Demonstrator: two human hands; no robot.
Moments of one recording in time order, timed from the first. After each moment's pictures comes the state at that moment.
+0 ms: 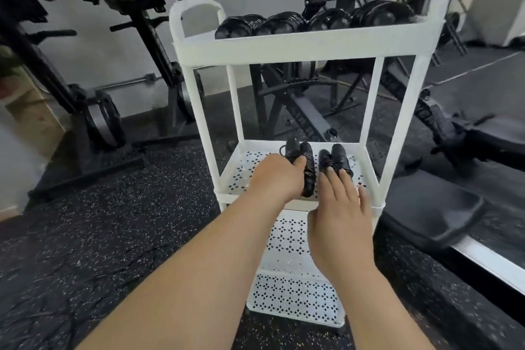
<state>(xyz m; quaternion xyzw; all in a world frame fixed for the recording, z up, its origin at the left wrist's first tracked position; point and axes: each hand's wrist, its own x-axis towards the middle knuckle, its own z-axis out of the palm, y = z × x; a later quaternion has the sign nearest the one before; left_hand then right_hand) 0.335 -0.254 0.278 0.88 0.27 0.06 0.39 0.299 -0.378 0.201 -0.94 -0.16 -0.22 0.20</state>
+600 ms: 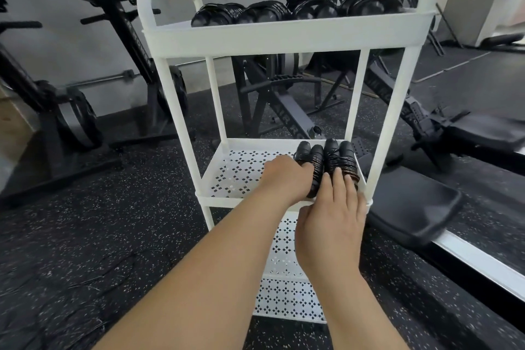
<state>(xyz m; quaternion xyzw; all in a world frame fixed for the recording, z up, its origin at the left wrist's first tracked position) 0.381 -0.277 0.250 0.91 0.20 0.03 0.37 0.307 -0.370 0.198 -0.94 -0.03 -0.27 0.22</state>
